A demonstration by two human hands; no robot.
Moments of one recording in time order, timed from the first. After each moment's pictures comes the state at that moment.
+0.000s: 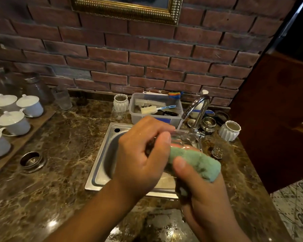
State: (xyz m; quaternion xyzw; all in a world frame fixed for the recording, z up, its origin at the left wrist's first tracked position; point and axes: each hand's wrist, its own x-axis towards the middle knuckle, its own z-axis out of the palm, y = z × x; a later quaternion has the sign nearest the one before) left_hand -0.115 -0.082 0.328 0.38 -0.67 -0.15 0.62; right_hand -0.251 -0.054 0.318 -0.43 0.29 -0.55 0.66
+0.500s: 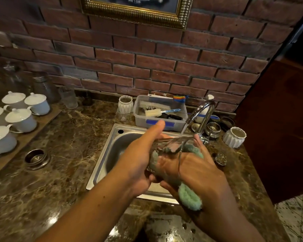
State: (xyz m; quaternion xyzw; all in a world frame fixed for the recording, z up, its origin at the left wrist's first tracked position) left_hand -0.117 -0.089 0.340 0.44 -0.25 -0.70 0.50; right_hand -0.279 -0.082 0.317 -0.88 0.30 -0.37 0.01
